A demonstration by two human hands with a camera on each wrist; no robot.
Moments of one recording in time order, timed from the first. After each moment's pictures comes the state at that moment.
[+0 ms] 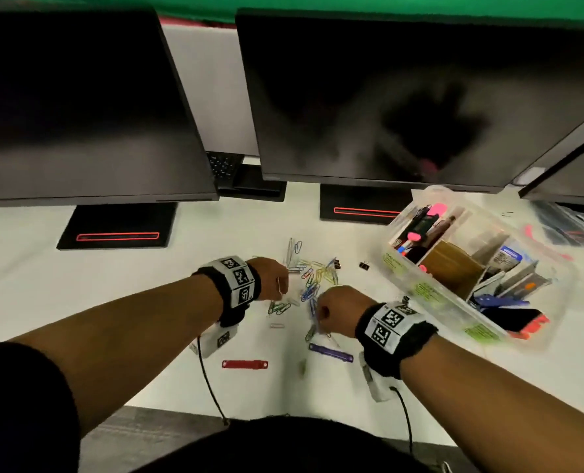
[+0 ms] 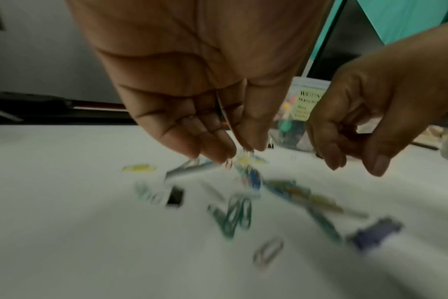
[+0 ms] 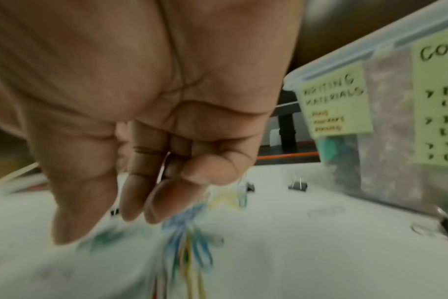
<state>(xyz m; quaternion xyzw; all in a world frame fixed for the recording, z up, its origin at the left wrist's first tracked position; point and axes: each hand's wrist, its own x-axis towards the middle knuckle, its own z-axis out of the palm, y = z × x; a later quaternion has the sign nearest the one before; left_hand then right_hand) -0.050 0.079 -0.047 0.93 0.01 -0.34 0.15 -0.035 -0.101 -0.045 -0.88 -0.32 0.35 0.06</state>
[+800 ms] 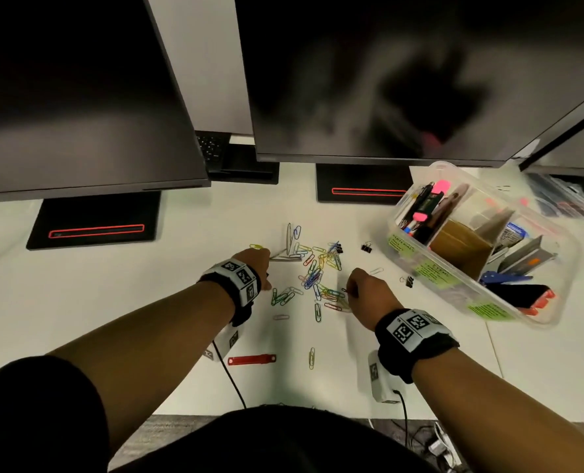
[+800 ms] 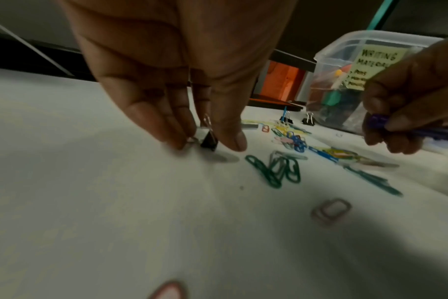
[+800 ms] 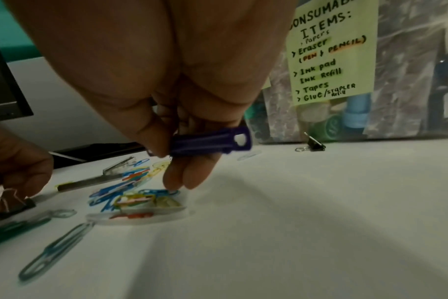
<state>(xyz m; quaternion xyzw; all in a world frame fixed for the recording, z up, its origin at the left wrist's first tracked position) -0.044 0.108 -0.104 0.94 0.09 -0.28 0.15 -0.041 -0.122 -0.083 -0.95 -0.10 0.24 0.18</state>
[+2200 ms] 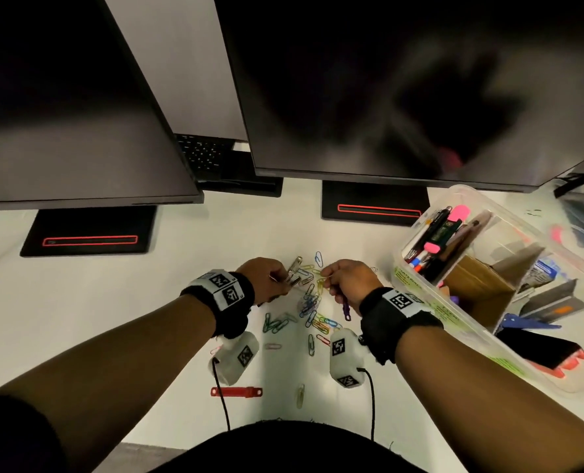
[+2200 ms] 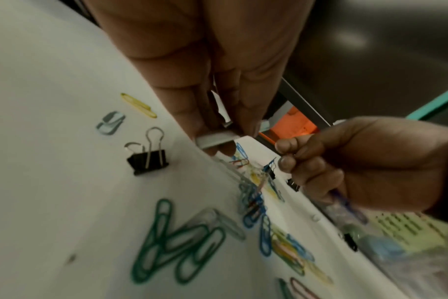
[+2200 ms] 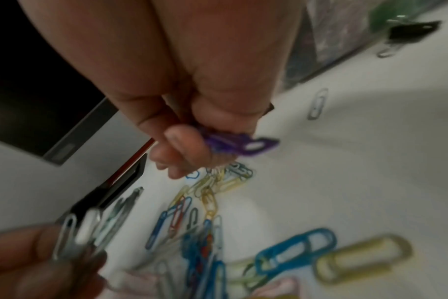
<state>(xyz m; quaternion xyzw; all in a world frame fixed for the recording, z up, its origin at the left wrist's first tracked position) -0.018 0.093 -0.093 0.87 0.16 -0.26 0.39 0.036 -0.082 -0.088 -0.77 0.09 0.38 0.51</state>
